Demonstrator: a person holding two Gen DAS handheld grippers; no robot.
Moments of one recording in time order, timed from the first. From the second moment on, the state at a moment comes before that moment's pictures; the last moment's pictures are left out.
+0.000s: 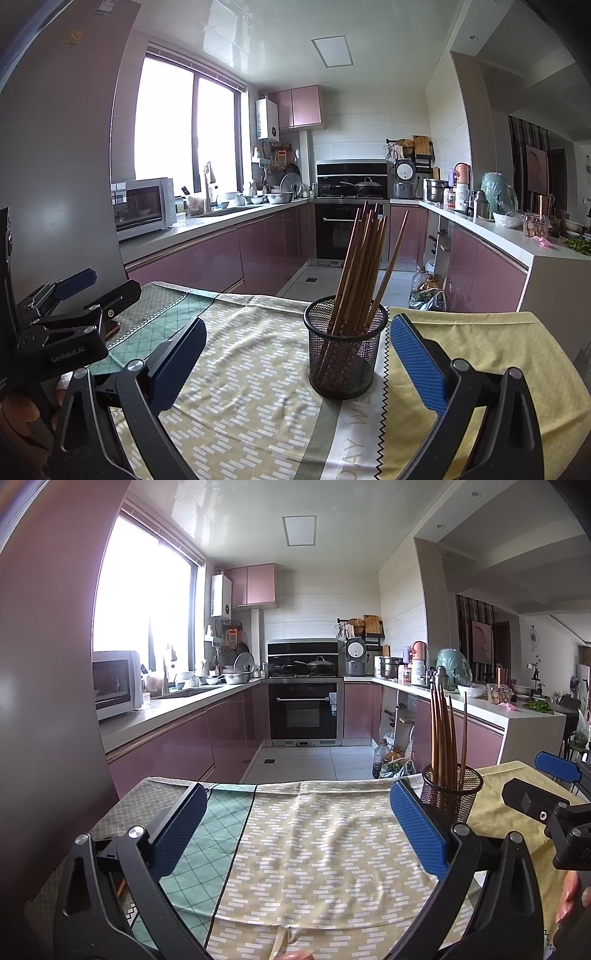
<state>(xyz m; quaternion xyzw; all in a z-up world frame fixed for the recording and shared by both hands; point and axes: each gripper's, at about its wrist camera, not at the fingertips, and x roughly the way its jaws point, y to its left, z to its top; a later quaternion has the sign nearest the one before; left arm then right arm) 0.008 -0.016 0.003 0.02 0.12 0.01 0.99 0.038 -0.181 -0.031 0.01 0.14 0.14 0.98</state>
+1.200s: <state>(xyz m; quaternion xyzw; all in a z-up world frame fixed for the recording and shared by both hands) 0.008 -0.015 0.001 0.02 0.12 0.01 0.99 0.039 -0.181 -0.031 0.02 0.15 0.14 0.98</state>
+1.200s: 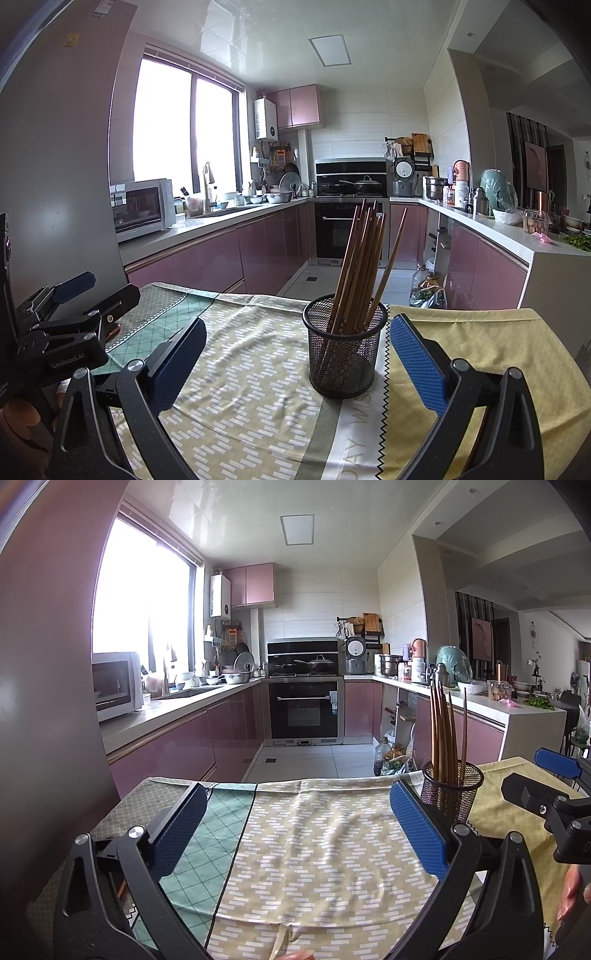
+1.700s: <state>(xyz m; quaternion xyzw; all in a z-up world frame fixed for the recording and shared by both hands) 0.008 -0.014 0.000 0.02 0.12 0.01 0.99 0.039 -0.179 -0.032 0.02 0.15 0.14 0.98</state>
